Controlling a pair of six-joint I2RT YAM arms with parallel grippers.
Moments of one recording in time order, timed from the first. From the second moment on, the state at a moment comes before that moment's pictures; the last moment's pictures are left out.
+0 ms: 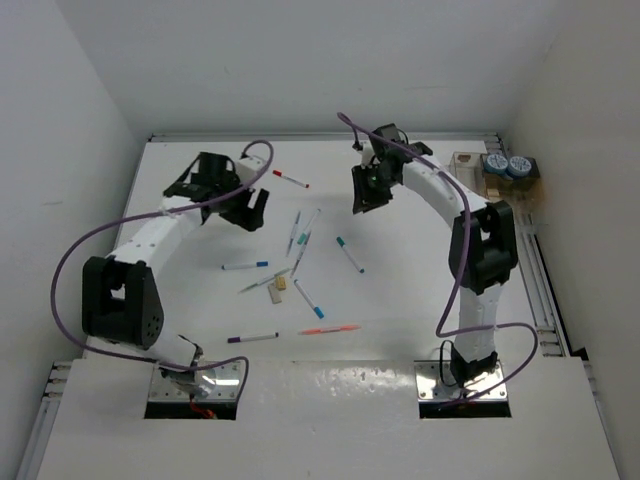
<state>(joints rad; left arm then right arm) -0.12 1.50 1.17 -0.52 0.32 0.30 0.36 2.01 1.71 -0.80 -0.27 0.12</state>
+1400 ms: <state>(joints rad) -0.41 2.16 1.63 -0.60 0.06 -0.08 0.18 1.84 1.38 -0.72 -0.29 0.20</state>
